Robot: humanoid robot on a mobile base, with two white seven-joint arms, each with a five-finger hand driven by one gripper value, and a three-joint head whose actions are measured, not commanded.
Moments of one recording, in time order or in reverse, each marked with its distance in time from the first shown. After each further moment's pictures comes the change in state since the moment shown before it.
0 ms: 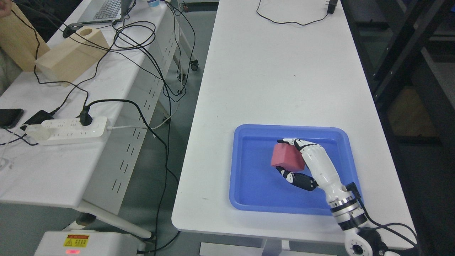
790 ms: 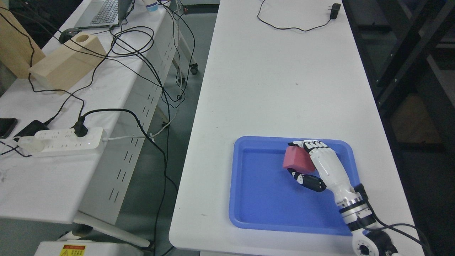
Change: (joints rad) left arm 0.000 0.000 0.000 0.000 0.000 0.000 0.000; right arm 0.009 -0.040 -0.021 0.005 0.042 0.057 -0.014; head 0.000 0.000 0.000
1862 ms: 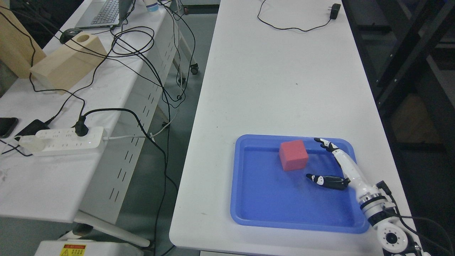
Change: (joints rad) left arm 0.000 0.000 0.000 0.000 0.000 0.000 0.000; right arm -0.026 -0.054 -0.096 0.002 -0.413 0.275 0.348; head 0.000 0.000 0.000
